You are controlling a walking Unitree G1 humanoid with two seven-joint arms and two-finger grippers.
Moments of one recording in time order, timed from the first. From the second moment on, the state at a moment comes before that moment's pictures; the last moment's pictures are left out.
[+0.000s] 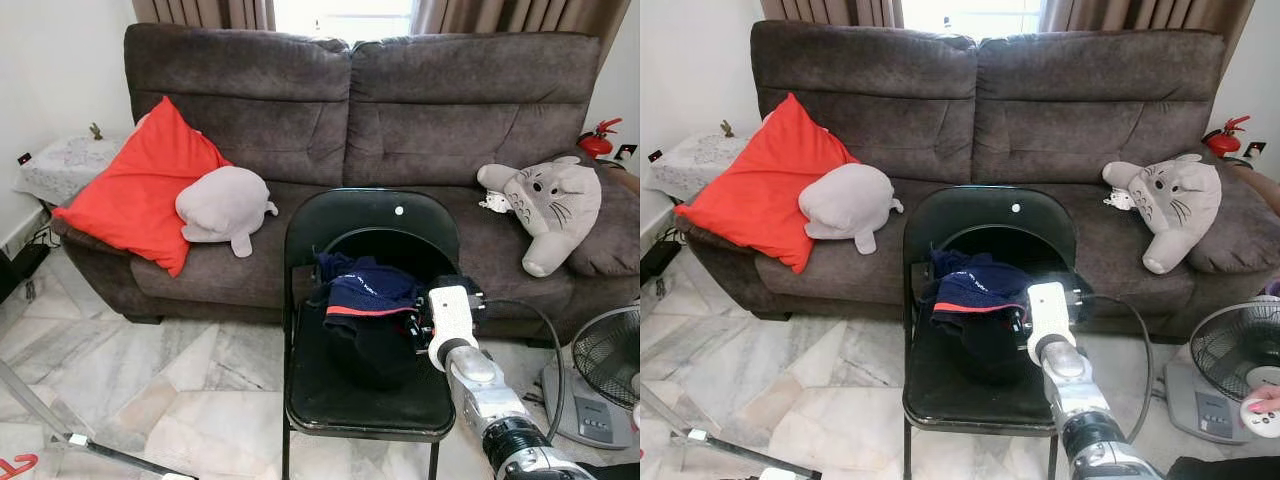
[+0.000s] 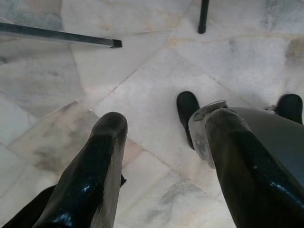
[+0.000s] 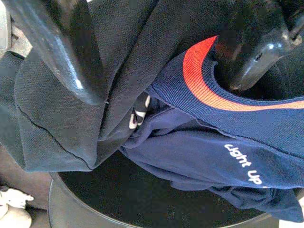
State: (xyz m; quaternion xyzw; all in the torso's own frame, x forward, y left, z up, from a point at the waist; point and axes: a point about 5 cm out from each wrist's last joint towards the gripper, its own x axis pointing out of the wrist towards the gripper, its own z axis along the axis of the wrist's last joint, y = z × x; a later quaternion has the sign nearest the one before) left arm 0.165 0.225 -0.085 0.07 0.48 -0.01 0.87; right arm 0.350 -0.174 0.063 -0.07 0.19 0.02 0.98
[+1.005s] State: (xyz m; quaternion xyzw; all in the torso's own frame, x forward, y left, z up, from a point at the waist) left arm 0.166 0.231 -0.084 0.08 0.48 0.00 0.87; right arm 0.356 -0.167 0.064 -0.07 0.20 0.02 0.98
